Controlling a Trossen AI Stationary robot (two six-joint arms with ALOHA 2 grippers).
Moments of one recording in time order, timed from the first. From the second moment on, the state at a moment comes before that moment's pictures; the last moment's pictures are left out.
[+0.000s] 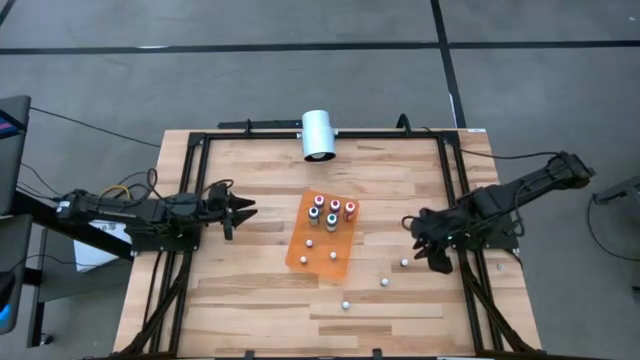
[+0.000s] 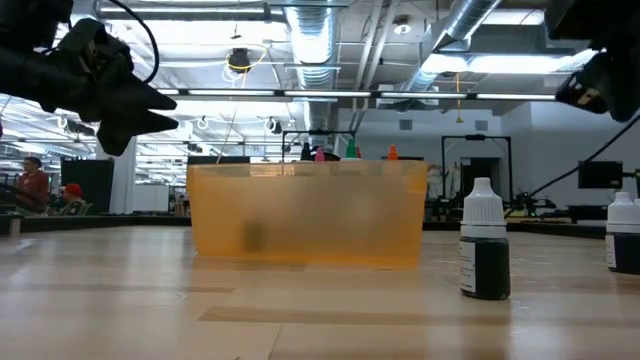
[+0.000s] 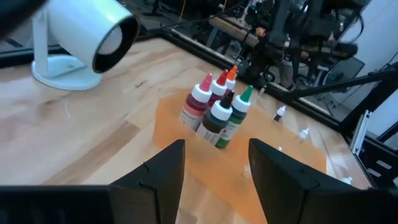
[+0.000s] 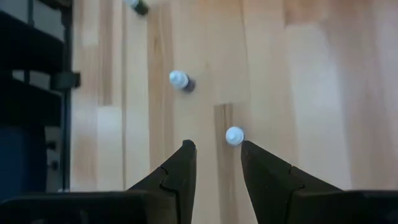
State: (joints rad) left arm -0.05 0.29 0.07 0.08 -0.29 -0.46; right arm 0.38 0.88 0.69 -0.85 -0.12 0.47
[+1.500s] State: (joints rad) left arm -0.05 0.13 0.07 -0.12 -0.29 -0.52; right arm 0.38 1.25 0.69 -0.75 -0.13 0.58
